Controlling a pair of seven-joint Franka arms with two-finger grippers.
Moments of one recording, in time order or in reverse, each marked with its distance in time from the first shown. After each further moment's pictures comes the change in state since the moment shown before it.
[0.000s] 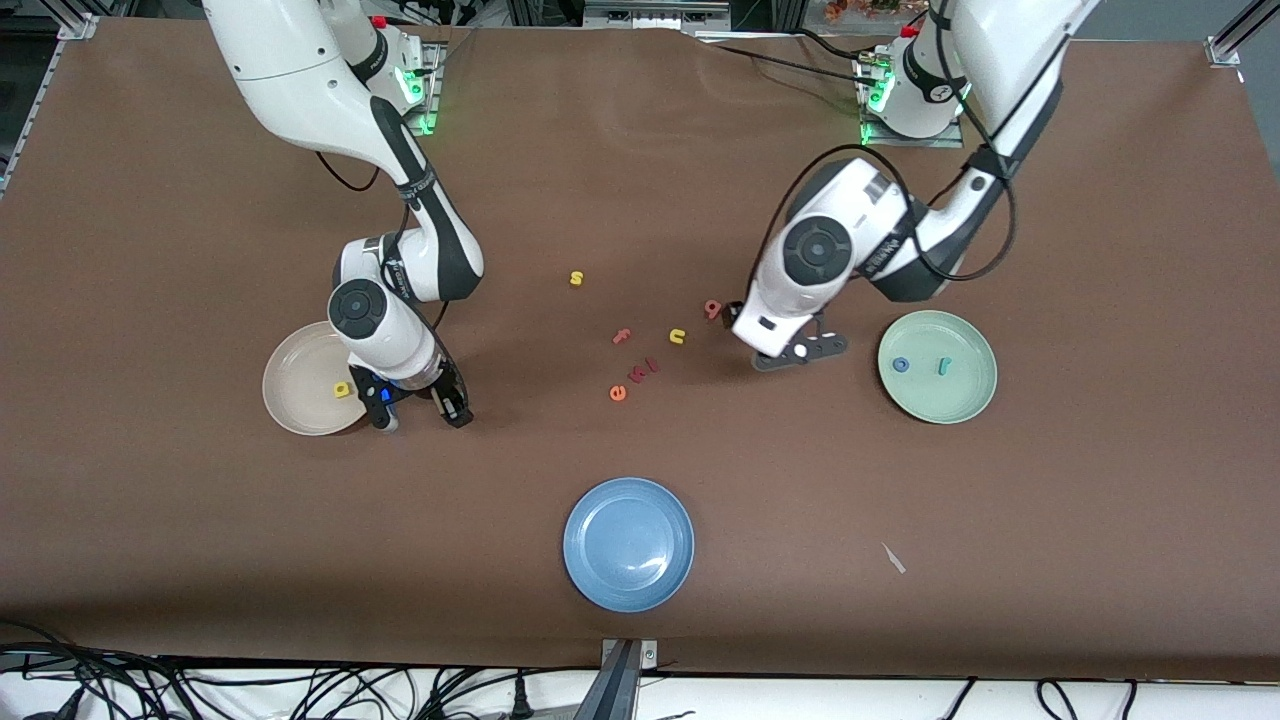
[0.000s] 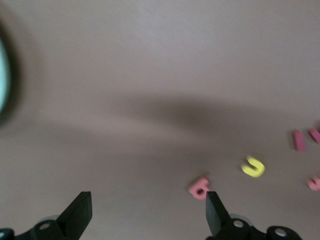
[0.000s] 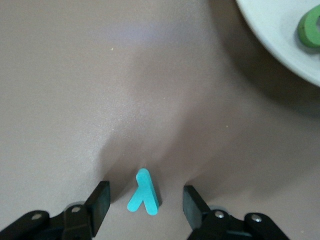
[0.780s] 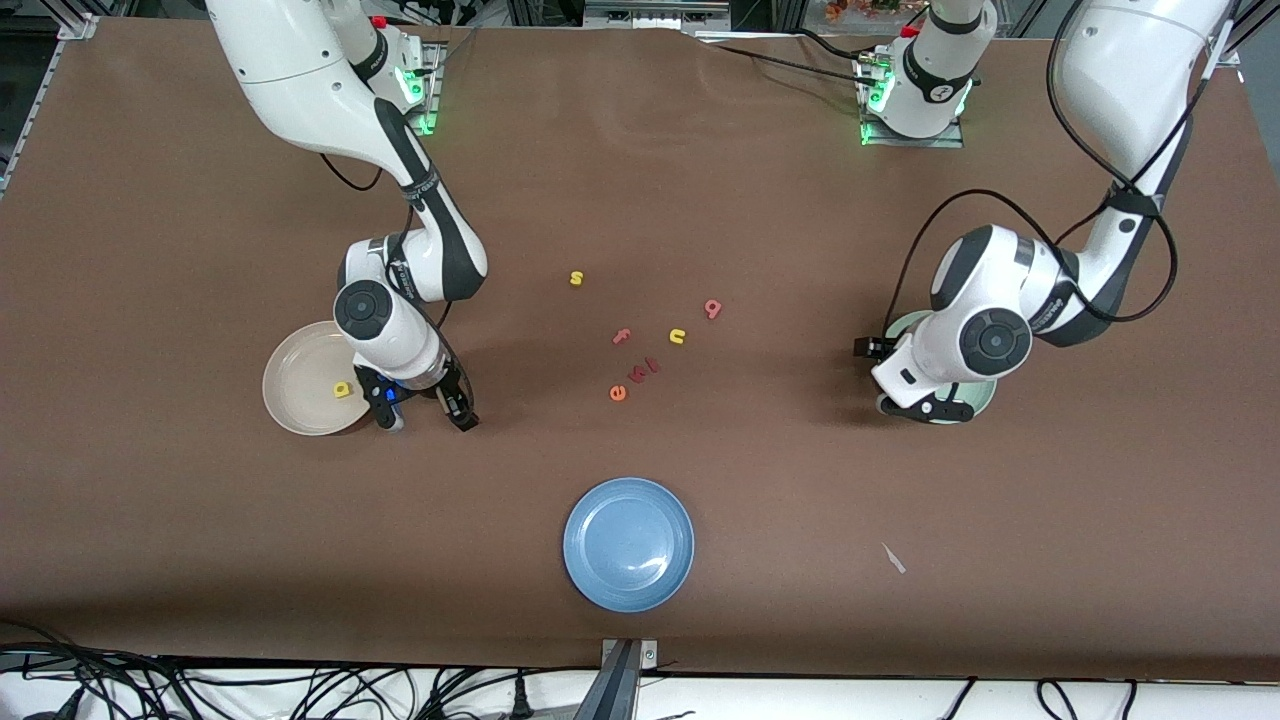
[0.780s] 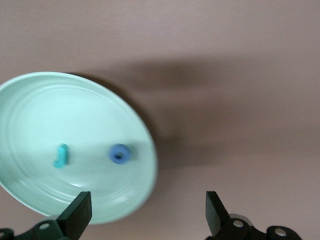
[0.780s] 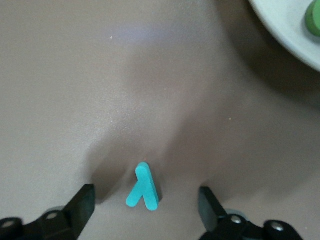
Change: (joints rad) left arm 0.262 -0.022 0.090 -0.044 0.011 -0.052 0.585; right arm 0.001 0.006 0.009 0.003 0.000 0.000 0.000
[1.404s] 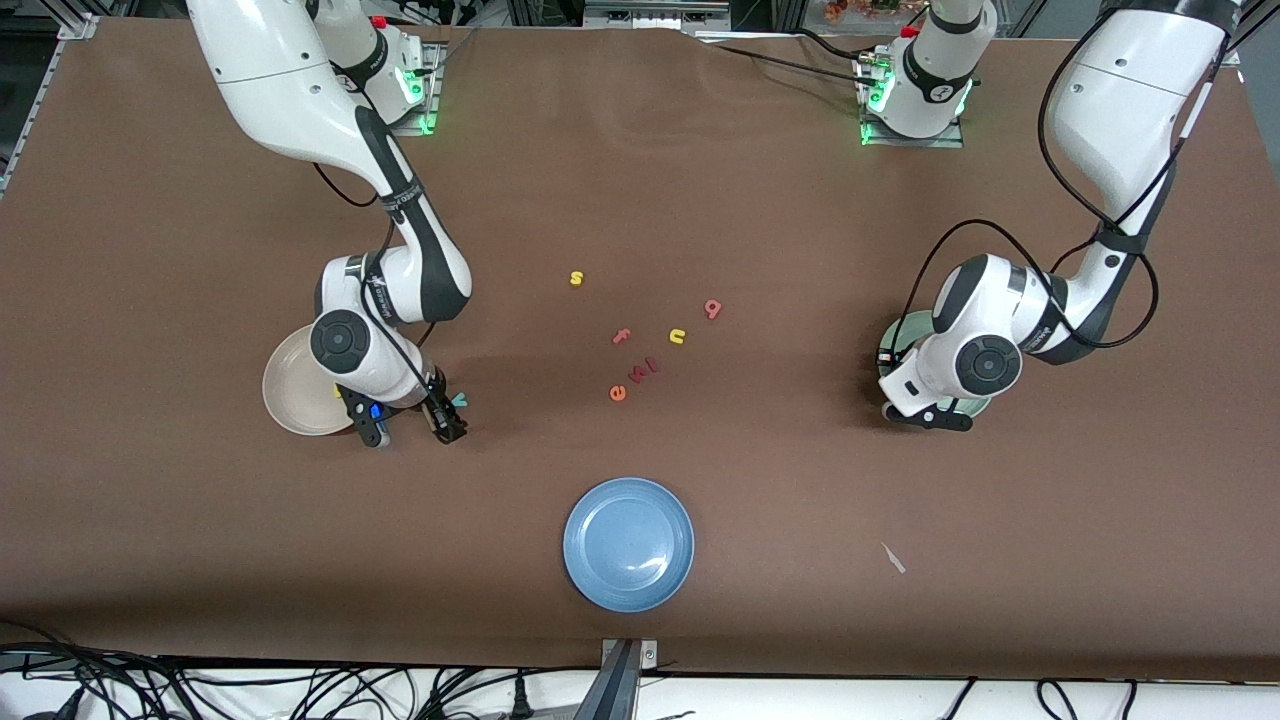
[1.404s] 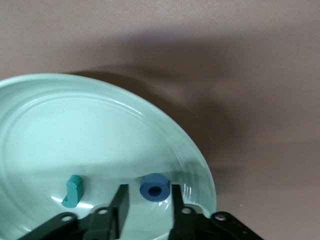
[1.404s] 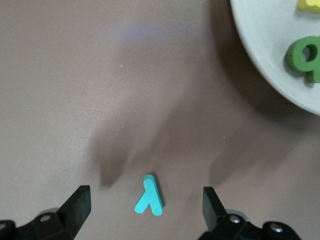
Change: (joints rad) left arm -0.007 0.122 0.112 -0.028 0.098 0.088 0.107; right arm -0.038 0.014 -0.004 0.107 0.000 -0.169 -0.034
